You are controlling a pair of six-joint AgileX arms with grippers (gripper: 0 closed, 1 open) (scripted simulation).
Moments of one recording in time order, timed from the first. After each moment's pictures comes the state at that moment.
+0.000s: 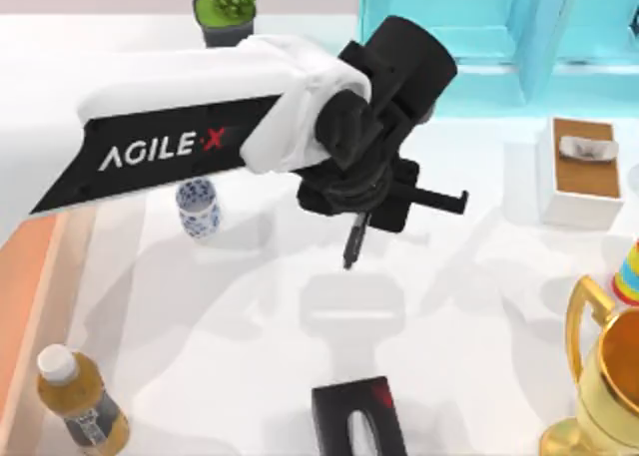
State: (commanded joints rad) left arm -0.78 1.98 1.49 -0.63 -0.18 -0.39; right arm 0.00 0.00 0.00 0.00 0.00 0.00
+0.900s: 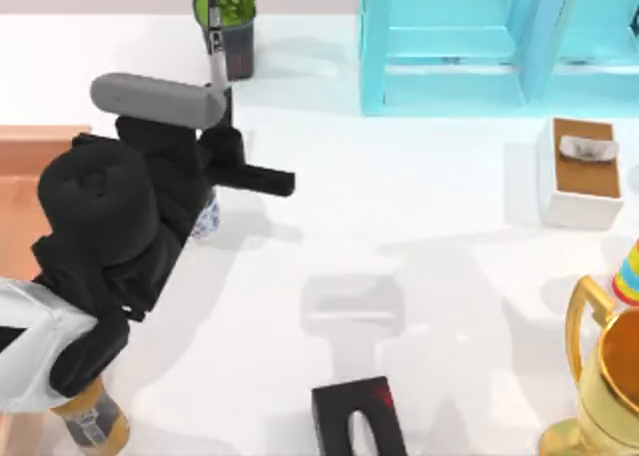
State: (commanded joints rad) left arm -0.57 1.56 0.49 1.03 -0.28 -0.02; right arm 0.00 0.00 0.00 0.00 0.00 0.00
